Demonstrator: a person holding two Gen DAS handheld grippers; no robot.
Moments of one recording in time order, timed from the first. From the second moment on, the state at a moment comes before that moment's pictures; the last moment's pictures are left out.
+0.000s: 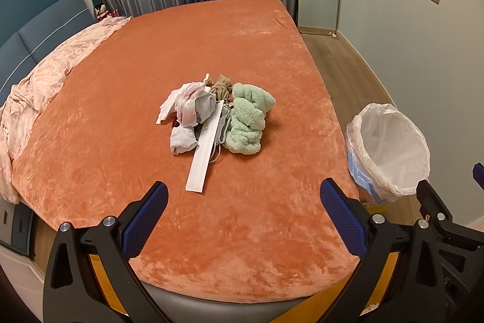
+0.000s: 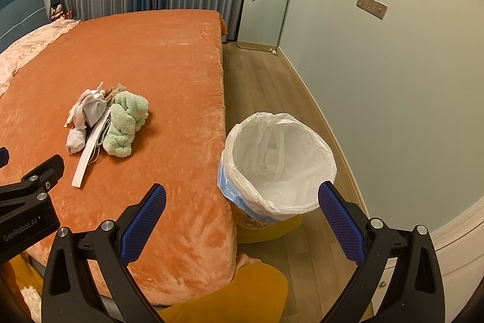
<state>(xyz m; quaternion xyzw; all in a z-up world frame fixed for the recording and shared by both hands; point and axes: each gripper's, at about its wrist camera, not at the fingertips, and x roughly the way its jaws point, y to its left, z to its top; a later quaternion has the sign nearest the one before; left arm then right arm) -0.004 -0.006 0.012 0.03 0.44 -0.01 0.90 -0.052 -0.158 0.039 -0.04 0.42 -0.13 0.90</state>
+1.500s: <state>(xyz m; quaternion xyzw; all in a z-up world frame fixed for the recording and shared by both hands) -0.001 -0.008 0.013 0.03 0.43 -0.02 0.90 -0.051 -0.156 0.039 -0.04 0.42 -0.15 0.90</state>
